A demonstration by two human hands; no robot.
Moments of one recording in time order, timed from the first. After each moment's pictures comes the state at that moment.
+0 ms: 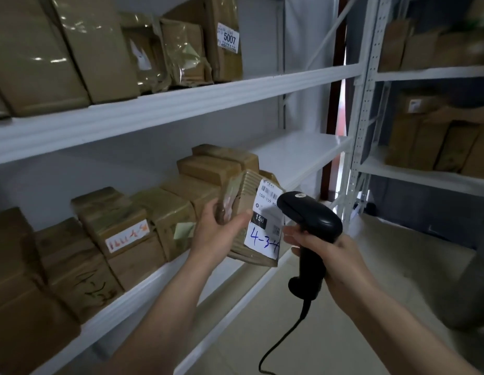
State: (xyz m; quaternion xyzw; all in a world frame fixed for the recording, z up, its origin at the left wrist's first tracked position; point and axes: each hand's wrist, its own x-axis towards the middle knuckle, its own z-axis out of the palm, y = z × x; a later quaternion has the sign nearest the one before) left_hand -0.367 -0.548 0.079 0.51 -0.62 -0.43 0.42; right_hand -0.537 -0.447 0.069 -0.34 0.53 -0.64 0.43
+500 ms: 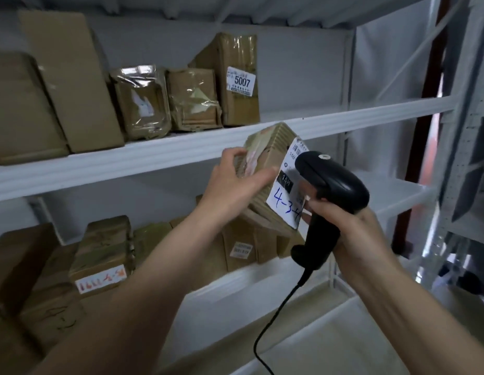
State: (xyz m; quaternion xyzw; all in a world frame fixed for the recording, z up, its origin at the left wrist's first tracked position) left_hand -0.474 -0.635 0.209 0.52 -0.67 -0.26 0.47; right_hand -0.649 -0.590 0.155 -0.43 0.35 -0.68 0.48
